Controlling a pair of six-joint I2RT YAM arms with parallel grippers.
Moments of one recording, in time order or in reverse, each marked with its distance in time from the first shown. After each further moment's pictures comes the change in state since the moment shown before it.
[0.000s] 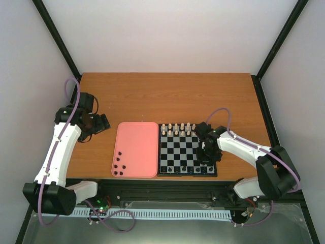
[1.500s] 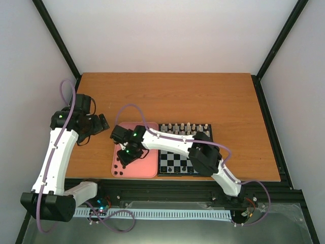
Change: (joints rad) left arm 0.000 -0.059 0.013 -0.018 0.015 -0.008; right arm 0.621 0.816 1.119 0.047 -0.116 -0.030
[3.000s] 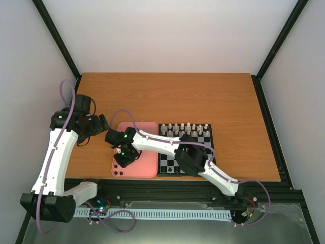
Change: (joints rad) left arm 0.000 -0.010 0.000 -0.011 0.015 0.001; right arm 0.010 0.253 0.269 -0.154 -0.044 -0.045
